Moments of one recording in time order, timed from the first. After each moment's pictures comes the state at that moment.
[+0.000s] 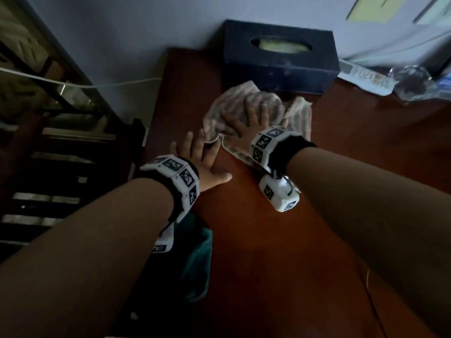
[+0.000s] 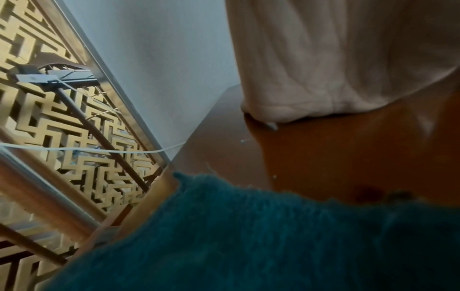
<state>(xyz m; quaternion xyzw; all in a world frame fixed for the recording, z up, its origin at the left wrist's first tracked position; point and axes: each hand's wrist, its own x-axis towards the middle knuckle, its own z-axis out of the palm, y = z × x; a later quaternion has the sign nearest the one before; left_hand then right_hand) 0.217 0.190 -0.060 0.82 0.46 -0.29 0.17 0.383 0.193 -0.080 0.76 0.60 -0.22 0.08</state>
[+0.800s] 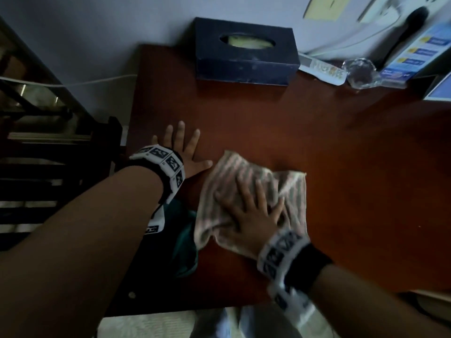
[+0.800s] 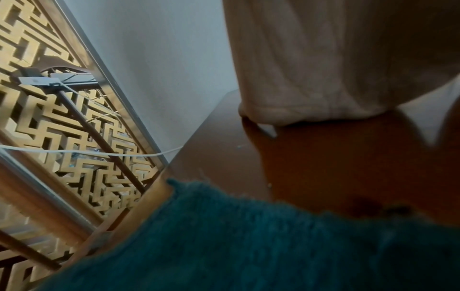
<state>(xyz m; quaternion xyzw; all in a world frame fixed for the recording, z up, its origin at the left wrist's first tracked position) 0.213 0.189 -0.068 0.84 0.46 -0.26 0.16 0.311 -0.012 -0.077 0.78 0.57 -0.24 0.08</state>
